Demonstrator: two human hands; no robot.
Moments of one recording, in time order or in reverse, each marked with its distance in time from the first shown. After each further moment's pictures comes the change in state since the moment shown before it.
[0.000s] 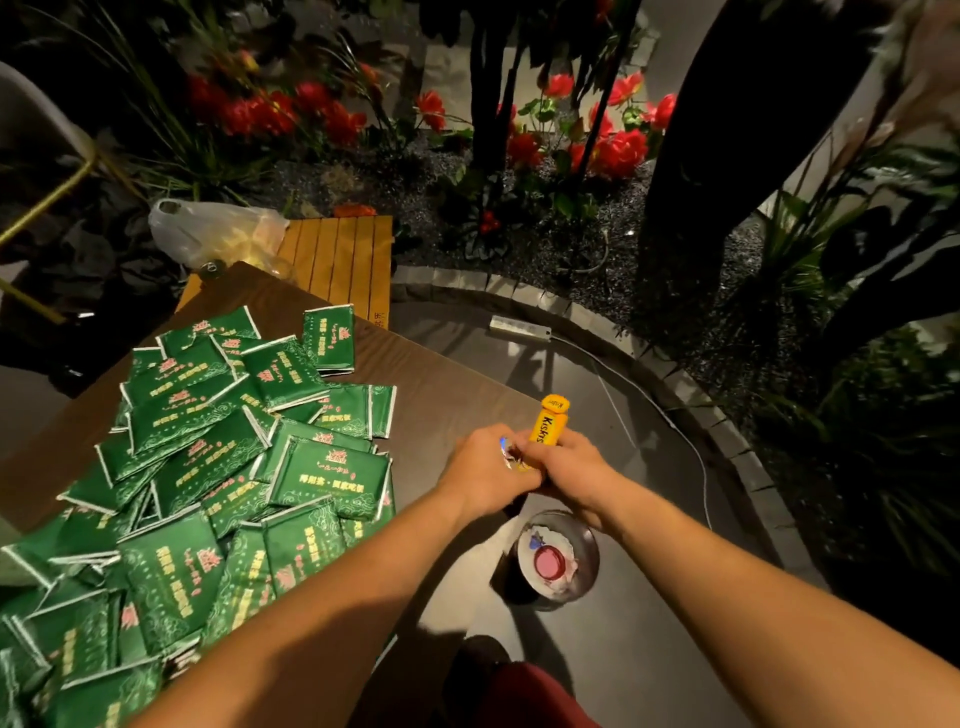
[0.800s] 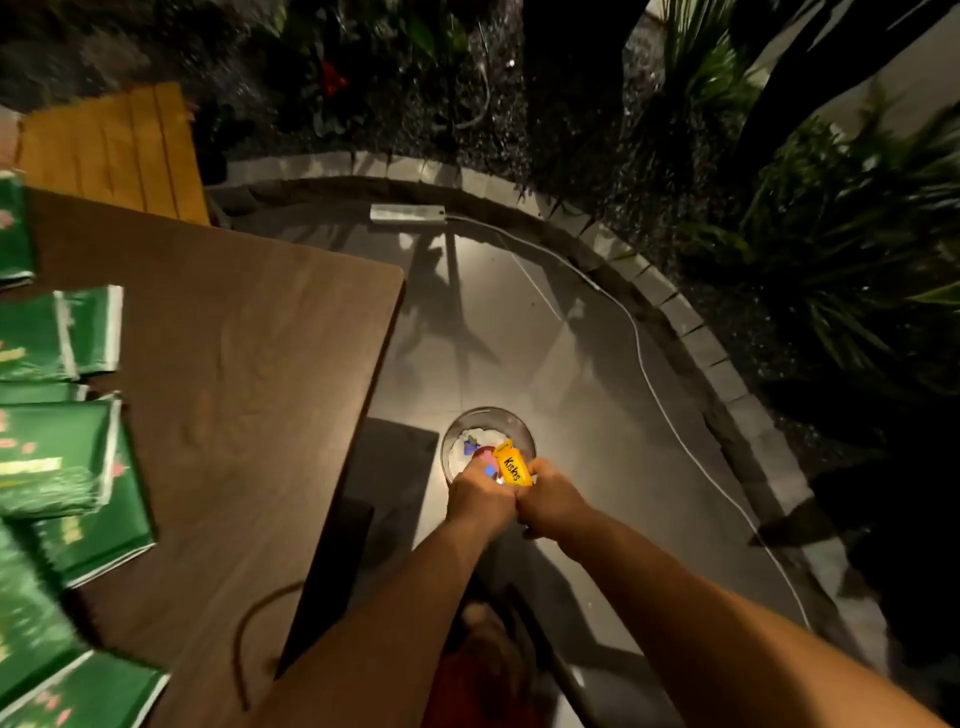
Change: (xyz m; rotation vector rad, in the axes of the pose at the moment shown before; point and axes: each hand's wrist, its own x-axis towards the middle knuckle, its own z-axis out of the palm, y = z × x) left_hand 0.030 -0.125 0.263 -0.095 -0.168 -0.440; right_hand 0.046 0.230 -0.103 -0.284 0.123 0.288
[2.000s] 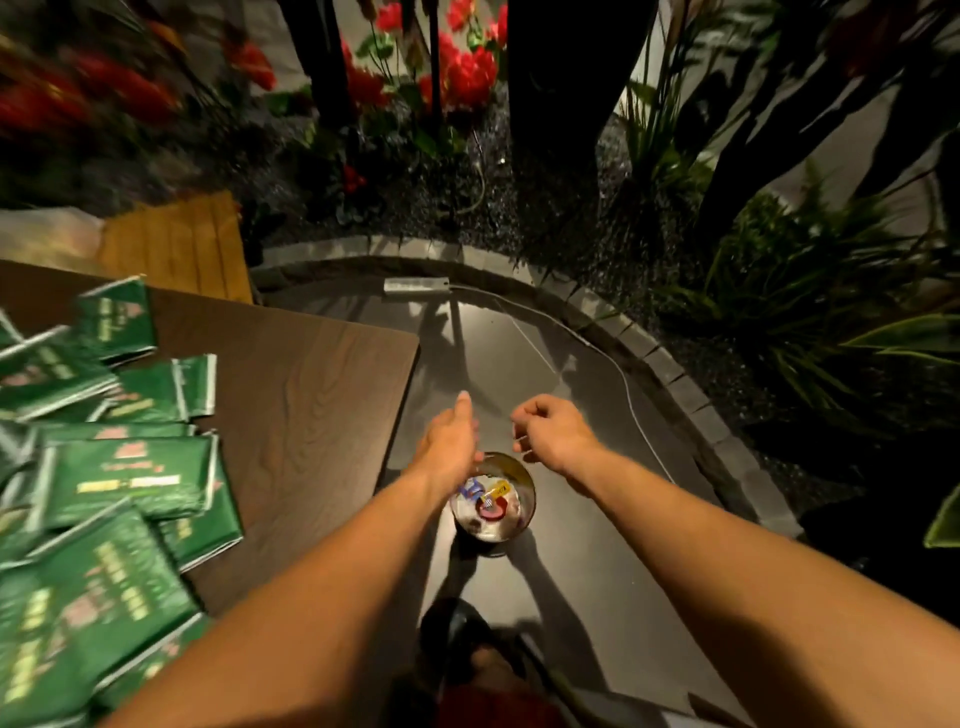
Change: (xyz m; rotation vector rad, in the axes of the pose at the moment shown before) left_hand -0.058 0.098 -0.080 -0.268 0.046 0.190; right_hand -0.069 -0.097 -0.057 0.174 0.178 -0.279
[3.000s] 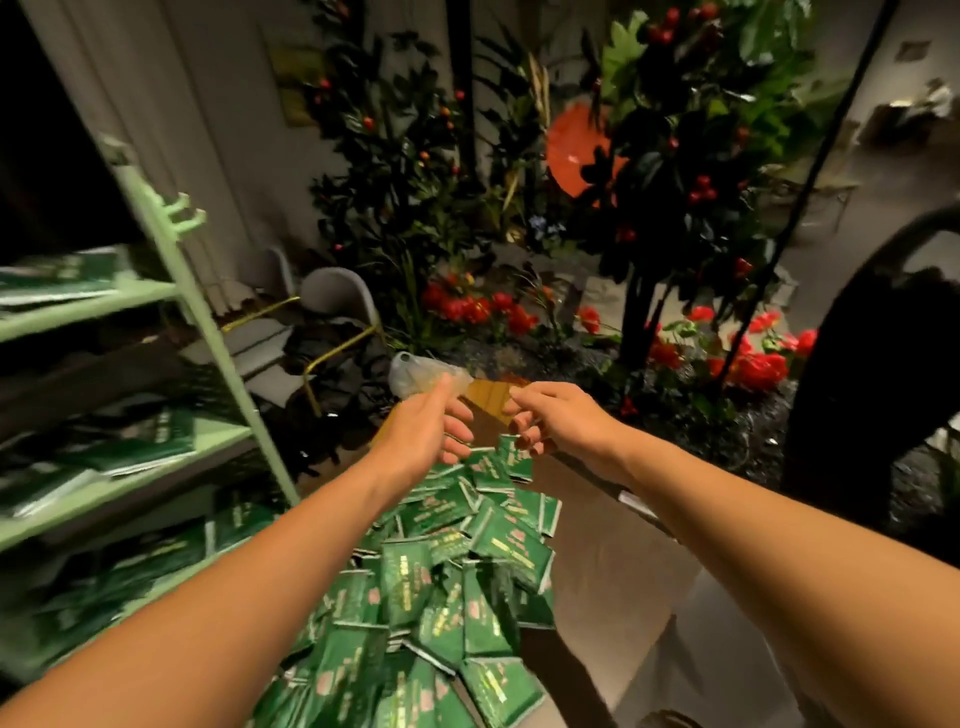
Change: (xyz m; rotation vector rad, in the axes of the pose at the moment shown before) left_hand -0.288 0.127 -0.364 -0.202 0.545 0.436; right_hand -0.249 -0.308 0.180 -0.134 -0.702 -0.680
